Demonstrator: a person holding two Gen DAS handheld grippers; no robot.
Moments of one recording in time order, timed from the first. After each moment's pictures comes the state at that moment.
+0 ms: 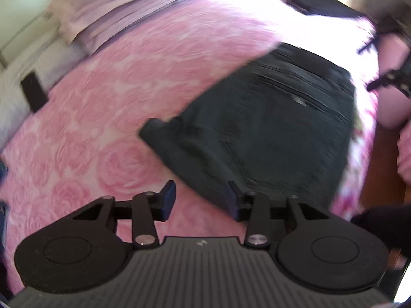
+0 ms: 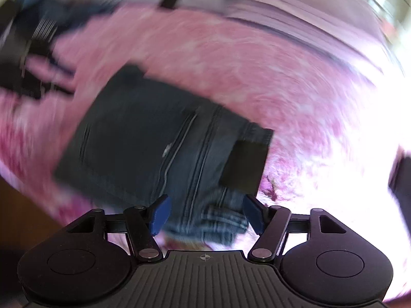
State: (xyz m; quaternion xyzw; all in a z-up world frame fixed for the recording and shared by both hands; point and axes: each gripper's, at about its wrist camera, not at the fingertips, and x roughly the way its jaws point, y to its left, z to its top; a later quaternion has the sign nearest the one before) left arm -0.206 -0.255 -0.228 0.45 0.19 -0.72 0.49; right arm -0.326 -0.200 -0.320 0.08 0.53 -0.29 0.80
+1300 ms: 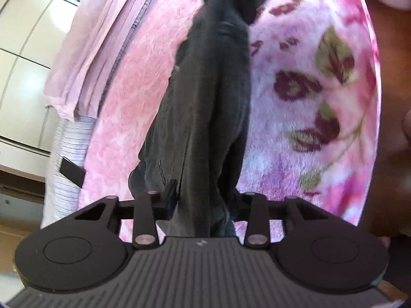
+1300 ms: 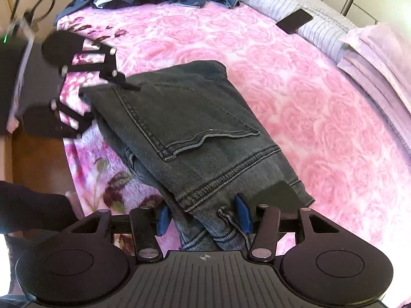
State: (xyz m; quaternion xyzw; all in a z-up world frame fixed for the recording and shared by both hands) left arm -0.367 -0.252 -0.275 0.61 -0.02 -0.62 0.50; right arm -0.336 -0.256 -0.326 -0.04 0.51 -0.05 0.86
